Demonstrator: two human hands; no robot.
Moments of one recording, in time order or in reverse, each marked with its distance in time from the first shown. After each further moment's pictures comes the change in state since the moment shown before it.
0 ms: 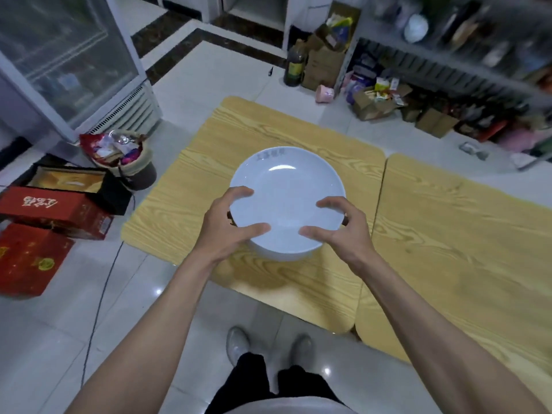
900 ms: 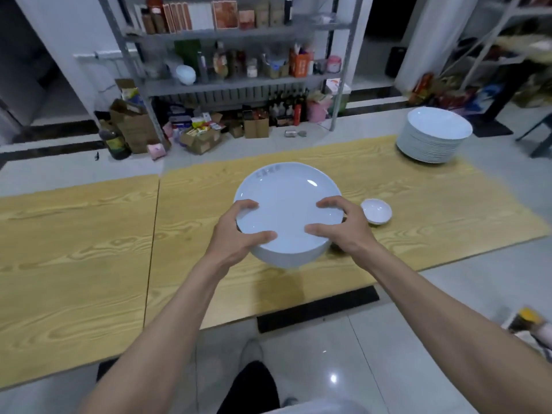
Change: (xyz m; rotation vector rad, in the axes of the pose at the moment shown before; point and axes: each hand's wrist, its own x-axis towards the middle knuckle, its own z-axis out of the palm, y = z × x) left_hand -0.187 0.146 0.481 -0.006 -0.587 0.160; right_hand -0.284 0.127 -0.465 0.095 0.554 0.068
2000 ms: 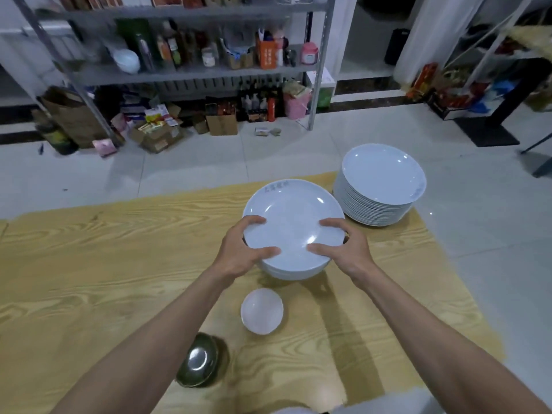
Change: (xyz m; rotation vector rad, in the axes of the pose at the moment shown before) left_hand 0.302 0.026 0.362 -0.025 -0.029 -0.137; right_hand 0.294 0.126 -0.334 0.060 0.026 0.163
